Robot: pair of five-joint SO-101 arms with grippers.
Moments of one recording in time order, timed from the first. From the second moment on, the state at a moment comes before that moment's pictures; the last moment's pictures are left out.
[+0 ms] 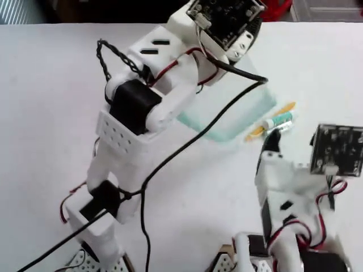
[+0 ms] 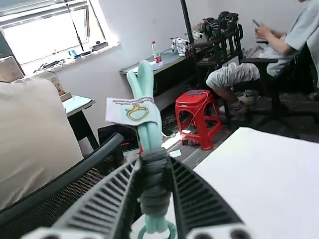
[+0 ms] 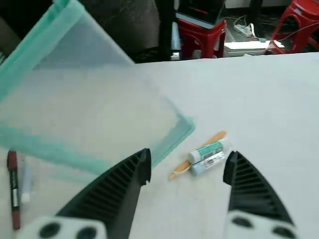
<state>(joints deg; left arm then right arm) 35.6 14.3 -67.3 65.6 -15.0 -1.7 -70.5 17.8 88.2 1.0</state>
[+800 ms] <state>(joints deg) 34.2 14.3 -68.0 90.9 -6.8 1.1 -72.8 39.6 66.1 25.7</state>
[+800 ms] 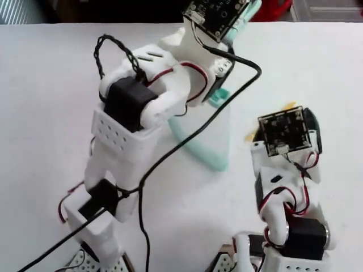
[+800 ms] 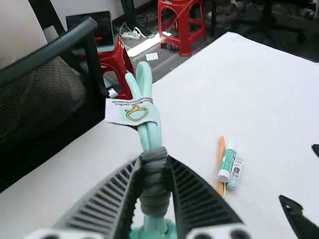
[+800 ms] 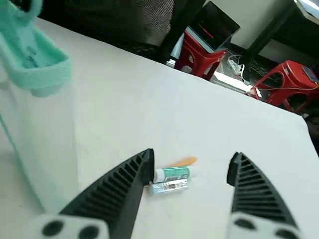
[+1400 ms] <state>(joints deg) 34.2 14.3 -68.4 96.9 -6.3 -20.8 -83.1 44.7 70.3 29.1</state>
